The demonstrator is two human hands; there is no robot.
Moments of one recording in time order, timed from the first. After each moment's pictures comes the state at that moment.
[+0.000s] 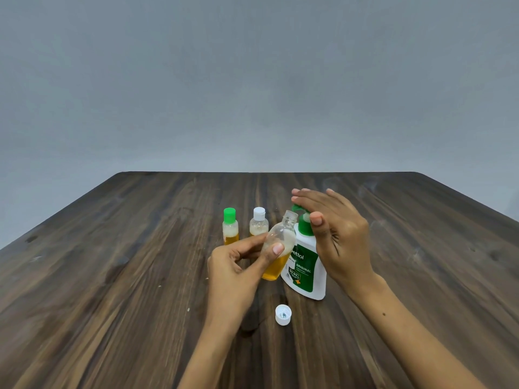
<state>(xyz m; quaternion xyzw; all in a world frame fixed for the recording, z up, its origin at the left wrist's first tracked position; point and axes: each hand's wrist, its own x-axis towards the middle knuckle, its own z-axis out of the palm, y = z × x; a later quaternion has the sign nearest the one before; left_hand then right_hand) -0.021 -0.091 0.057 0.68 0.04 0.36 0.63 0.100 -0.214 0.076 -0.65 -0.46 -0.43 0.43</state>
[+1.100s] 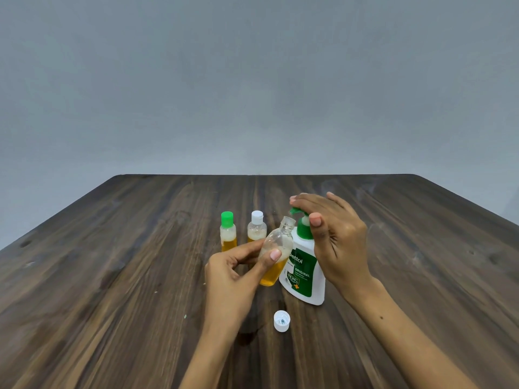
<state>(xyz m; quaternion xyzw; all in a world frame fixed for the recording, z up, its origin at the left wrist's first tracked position) -0.019 -0.087 0.050 0.69 0.06 0.35 0.63 0.099 -0.212 0.076 -0.66 -0.44 -0.43 0.43</state>
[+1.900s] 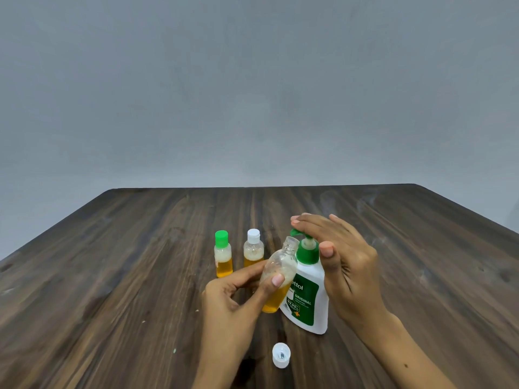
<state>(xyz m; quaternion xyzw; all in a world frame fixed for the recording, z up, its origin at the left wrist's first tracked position) -0.008 -0.088 0.050 0.69 0.04 0.34 0.64 0.101 -0.219 0.075 -0.66 -0.45 -0.39 0.46</state>
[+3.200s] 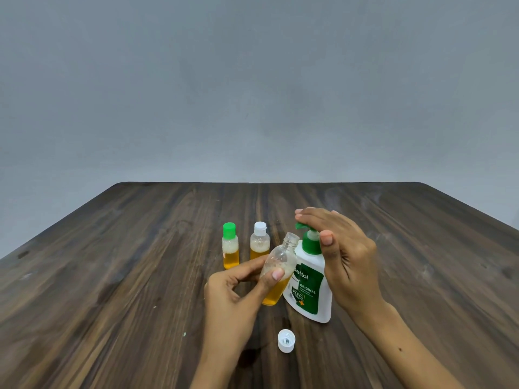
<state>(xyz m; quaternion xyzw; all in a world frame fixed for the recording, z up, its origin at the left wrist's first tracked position) -0.017 -0.086 0.047 0.68 0.04 0.35 0.64 0.098 -0.216 0.072 -0.66 -0.45 -0.38 0.47</state>
